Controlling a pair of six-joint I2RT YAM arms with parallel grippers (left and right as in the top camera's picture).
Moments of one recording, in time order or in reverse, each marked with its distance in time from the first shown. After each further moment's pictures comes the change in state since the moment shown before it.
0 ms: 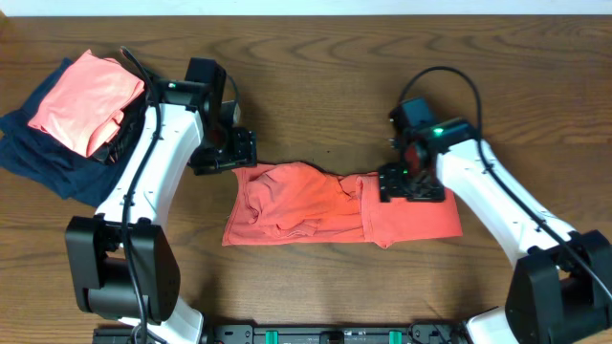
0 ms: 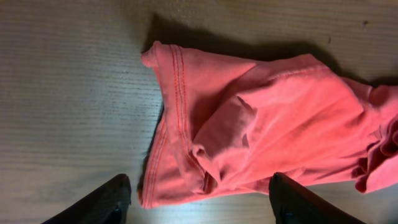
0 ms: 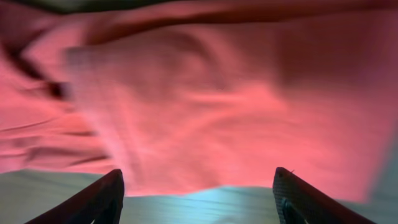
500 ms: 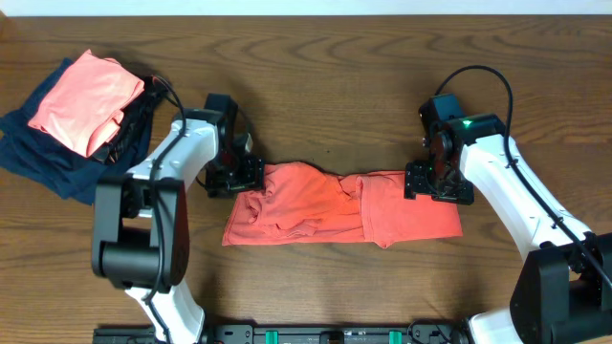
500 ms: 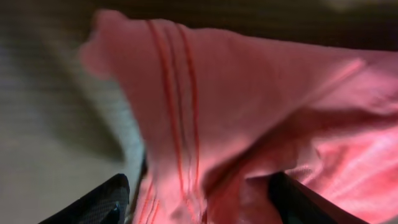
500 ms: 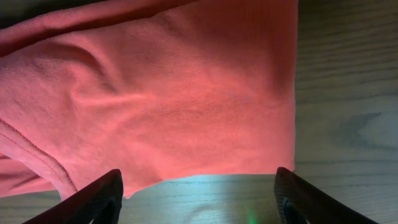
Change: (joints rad) left arm 0.000 0.158 -0.221 0.236 0.067 0.048; right arm -0.120 -0.005 0.000 -0.068 0.080 0.006
